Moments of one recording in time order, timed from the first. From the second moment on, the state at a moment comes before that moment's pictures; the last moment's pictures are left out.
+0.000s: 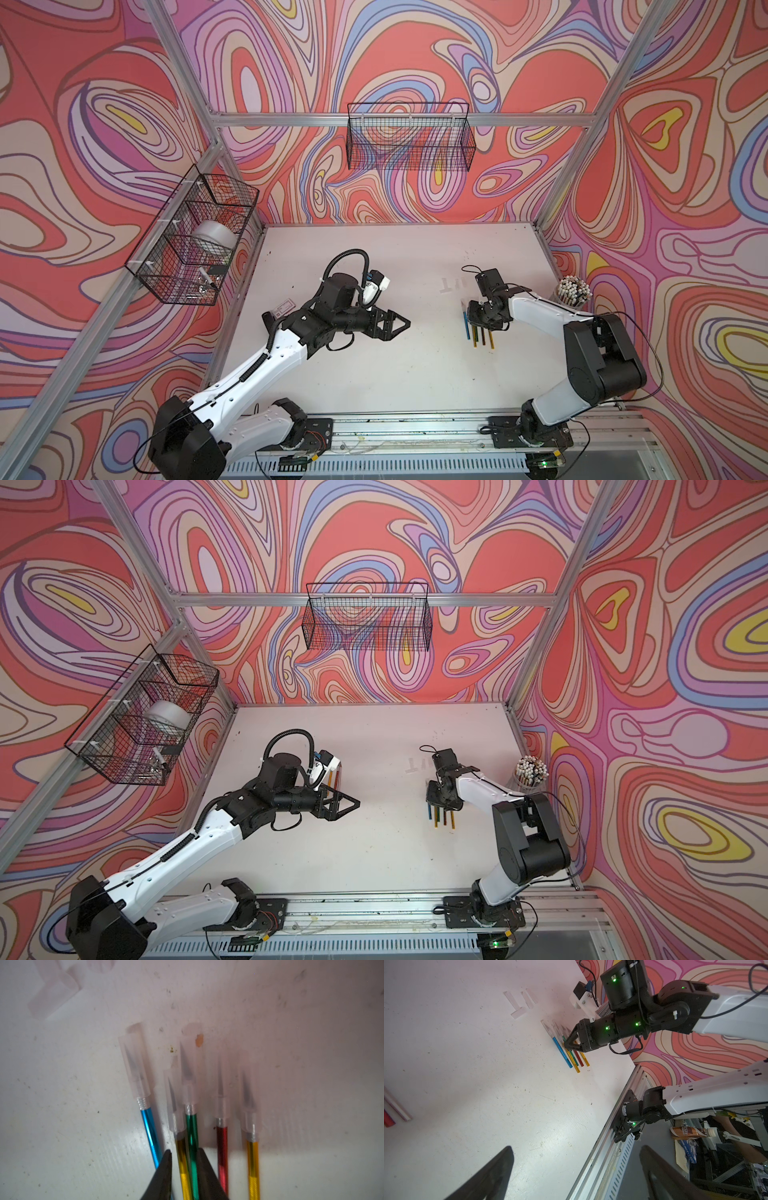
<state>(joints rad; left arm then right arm) -0.60 1.11 0.86 -0.38 0.57 -0.43 0.24 1.58 0.87 -0.55 -0.03 0.44</state>
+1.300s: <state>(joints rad) -0.60 1.14 0.84 -0.26 0.57 -0.51 0.25 1.67 0.95 -0.52 -0.05 0.41</state>
